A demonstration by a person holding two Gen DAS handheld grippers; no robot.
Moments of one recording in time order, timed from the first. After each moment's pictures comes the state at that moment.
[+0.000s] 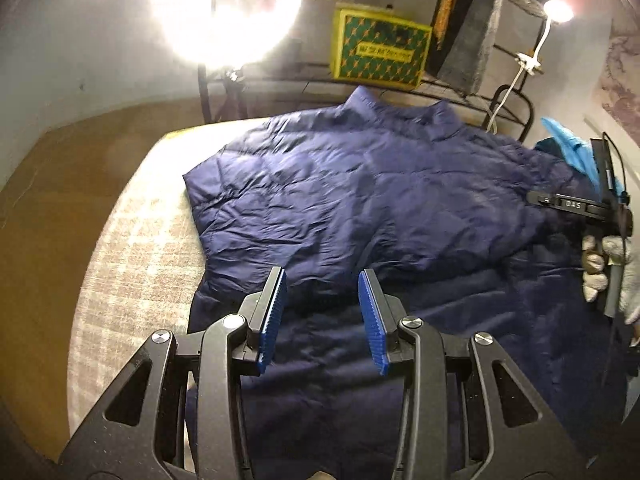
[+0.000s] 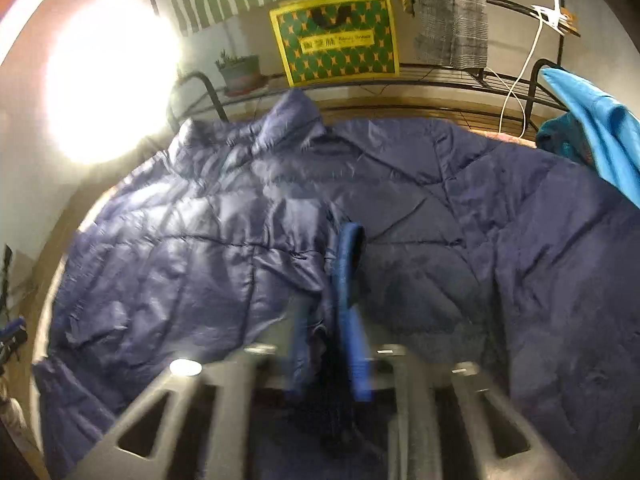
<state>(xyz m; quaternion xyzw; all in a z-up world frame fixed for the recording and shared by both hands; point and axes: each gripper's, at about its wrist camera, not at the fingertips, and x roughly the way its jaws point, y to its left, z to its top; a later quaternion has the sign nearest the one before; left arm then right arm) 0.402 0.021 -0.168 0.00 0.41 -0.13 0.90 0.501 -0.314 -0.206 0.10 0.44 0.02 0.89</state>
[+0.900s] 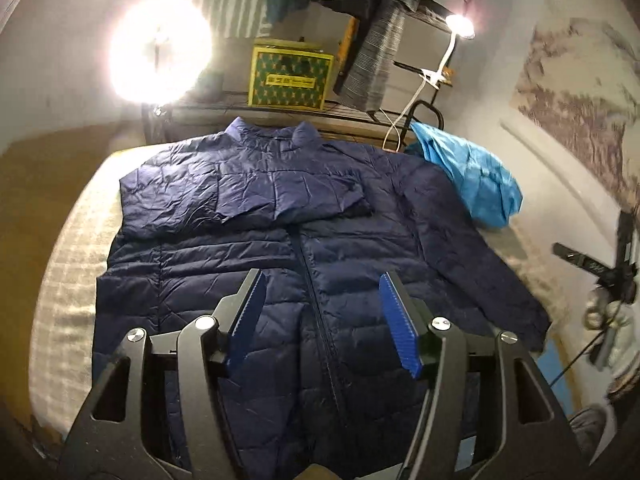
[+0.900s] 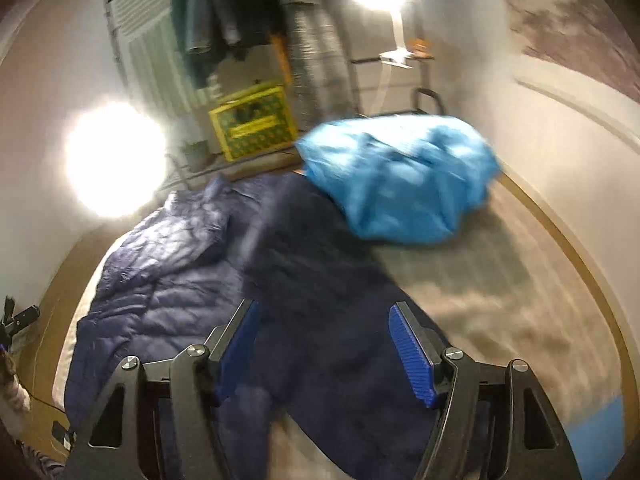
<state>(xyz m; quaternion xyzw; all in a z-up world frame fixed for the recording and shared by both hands) 0.208 -0.094 -0.072 -0.01 0.37 -0.22 0.90 0.153 -0.470 -0.091 0.14 0.36 -0.09 0.92</state>
